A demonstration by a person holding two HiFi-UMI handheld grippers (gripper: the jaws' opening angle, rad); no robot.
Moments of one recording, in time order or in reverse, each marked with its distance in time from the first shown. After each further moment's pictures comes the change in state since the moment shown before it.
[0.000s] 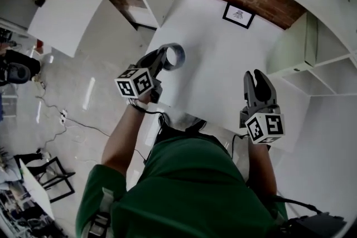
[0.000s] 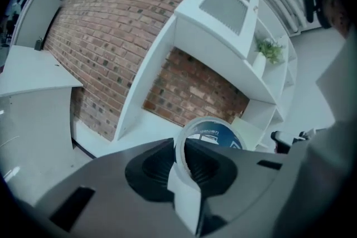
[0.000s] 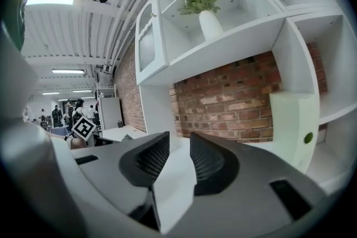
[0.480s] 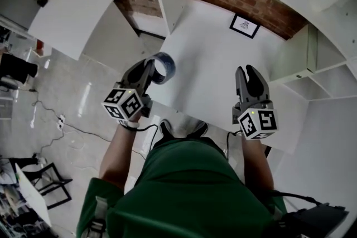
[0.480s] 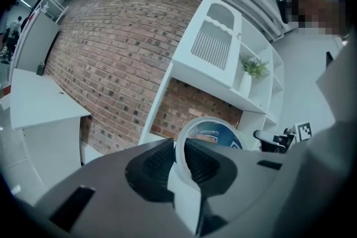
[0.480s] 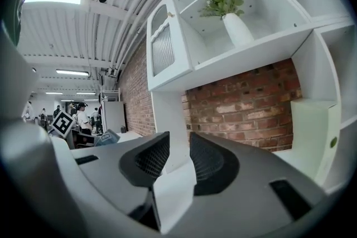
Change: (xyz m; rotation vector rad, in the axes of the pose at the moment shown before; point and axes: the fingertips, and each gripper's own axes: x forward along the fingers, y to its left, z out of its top) left arm -0.117 0.021 0.066 0.105 -0.160 0.010; right arm 0.044 0.091 0.031 -0.028 -0.066 0.034
